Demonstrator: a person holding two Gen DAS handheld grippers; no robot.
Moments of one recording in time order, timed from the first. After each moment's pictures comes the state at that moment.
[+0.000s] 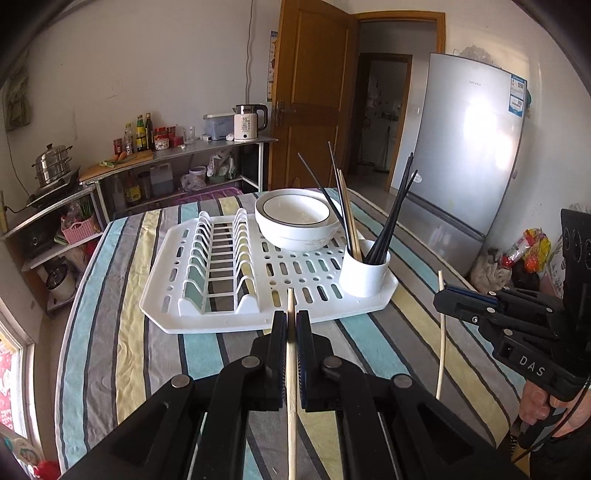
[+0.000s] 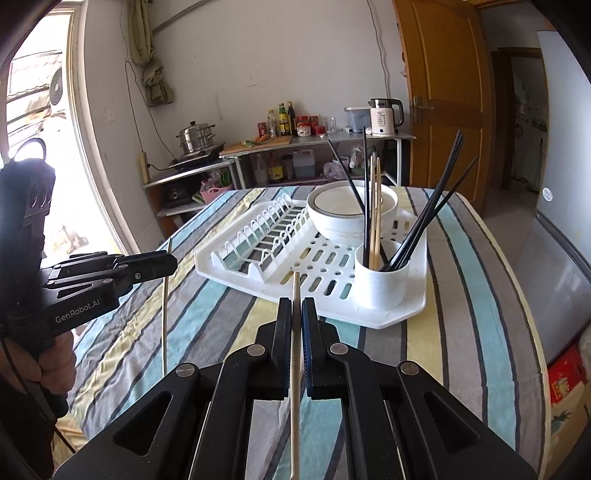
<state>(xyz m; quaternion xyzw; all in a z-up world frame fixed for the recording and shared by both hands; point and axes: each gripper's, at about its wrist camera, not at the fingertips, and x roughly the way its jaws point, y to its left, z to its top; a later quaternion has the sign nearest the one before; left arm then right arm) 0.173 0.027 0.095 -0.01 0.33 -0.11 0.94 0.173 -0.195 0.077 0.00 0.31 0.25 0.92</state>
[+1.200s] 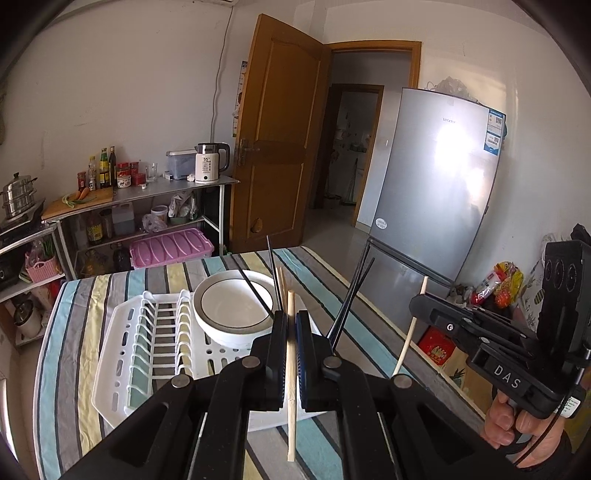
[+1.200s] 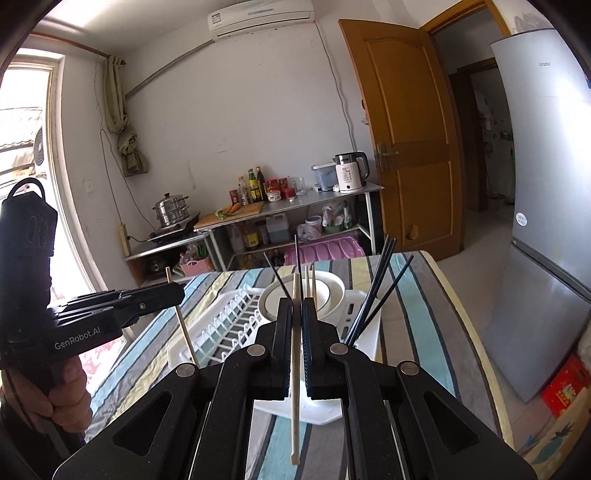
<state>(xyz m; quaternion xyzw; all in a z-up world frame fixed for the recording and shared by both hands) 0.260 -0.035 0.169 -0.03 0.27 -0.18 0.95 0.237 -0.253 0.142 0.08 0.22 0.21 0.95</state>
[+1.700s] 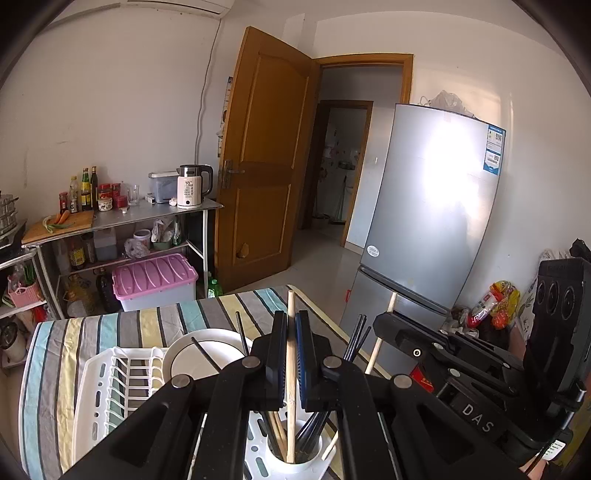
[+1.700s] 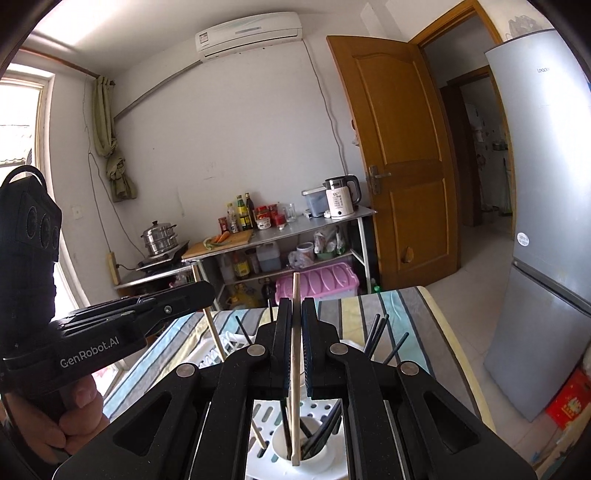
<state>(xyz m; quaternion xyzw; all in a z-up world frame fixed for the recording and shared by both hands) 0.345 -0.074 0.191 -0.04 0.24 -0.20 0.95 0.304 -0.252 0.157 0.09 0.18 0.19 0.96</state>
